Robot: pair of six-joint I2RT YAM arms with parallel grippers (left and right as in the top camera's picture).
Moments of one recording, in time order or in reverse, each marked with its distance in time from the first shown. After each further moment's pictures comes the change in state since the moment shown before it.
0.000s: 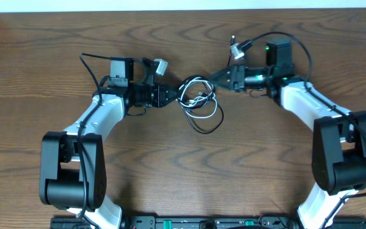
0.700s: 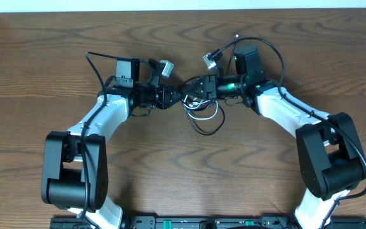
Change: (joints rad) left arm -0.031 0.000 0.000 0.000 -0.024 0.020; right arm 0.175 0.000 0.000 0.007 0.201 0.025
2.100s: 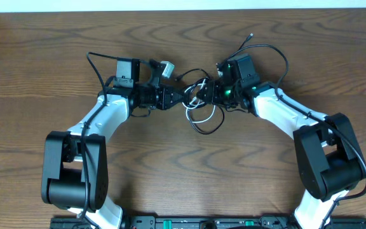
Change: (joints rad) left arm 0.000 0.000 0.000 -0.013 0.024 0.004; right arm 0.018 0.000 0.000 -0.277 0.515 0.002
